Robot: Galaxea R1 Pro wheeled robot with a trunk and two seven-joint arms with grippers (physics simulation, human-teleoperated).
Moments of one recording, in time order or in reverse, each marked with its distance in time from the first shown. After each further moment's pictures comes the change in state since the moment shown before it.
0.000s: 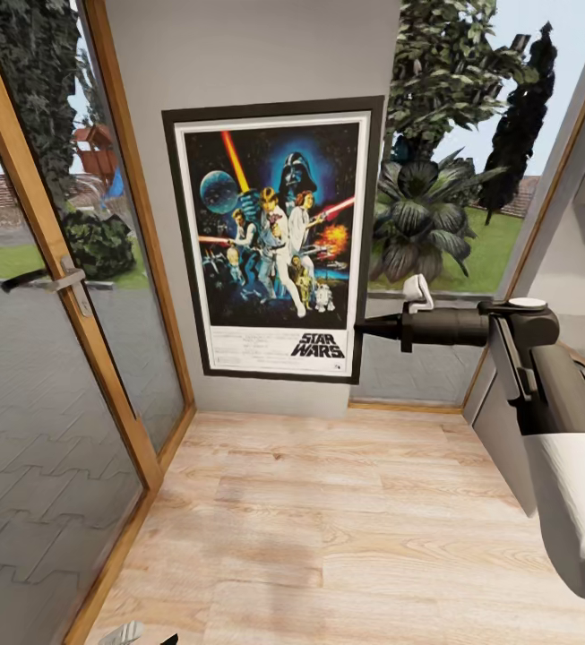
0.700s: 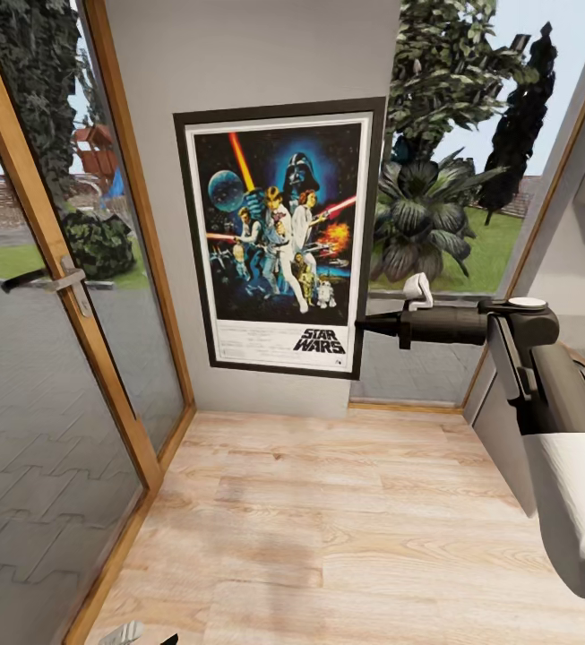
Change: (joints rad) left arm 0.000 0.000 0.000 0.000 0.000 0.000 0.000; right arm -0.001 0.002 -0.001 0.001 -0.007 0.000 -0.057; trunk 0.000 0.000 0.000
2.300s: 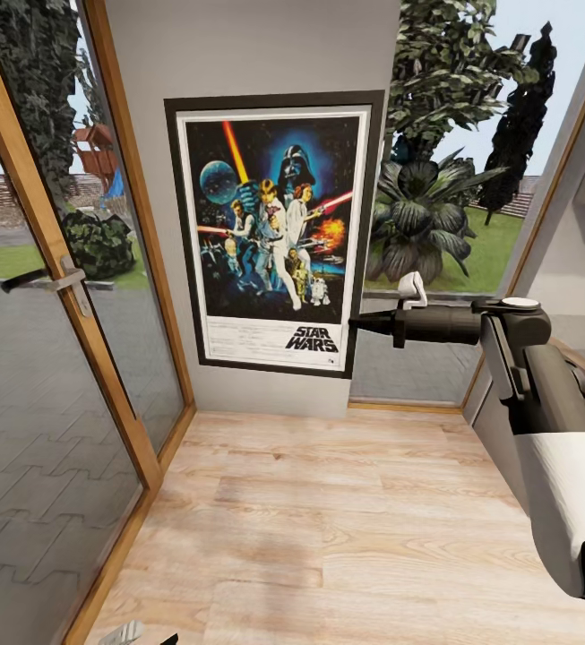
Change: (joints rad) left arm 0.000 0.000 0.000 0.000 0.002 0.000 0.000; right arm 0.000 0.028 -0.003 -0.001 -0.014 0.002 -0.001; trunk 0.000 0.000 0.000
